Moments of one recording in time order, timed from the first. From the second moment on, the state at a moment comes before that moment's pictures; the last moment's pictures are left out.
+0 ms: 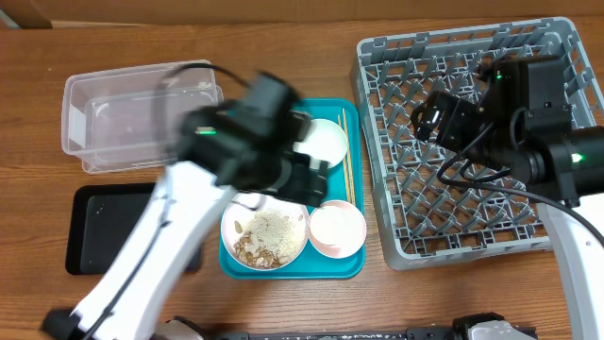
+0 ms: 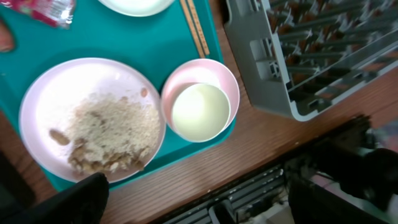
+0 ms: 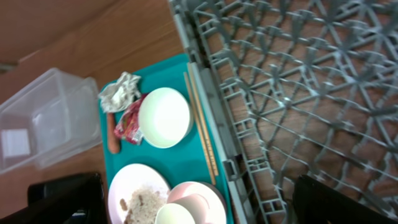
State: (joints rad) left arm -0.60 1.57 1.70 -1.42 0.23 -0.36; right arm 0.16 1.33 1.59 -1.20 -0.15 0.54
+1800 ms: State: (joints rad) left arm -0.65 1.94 1.69 -1.50 0.12 -0.44; right arm -0.09 1.33 1.59 -1.36 -0.10 0.51
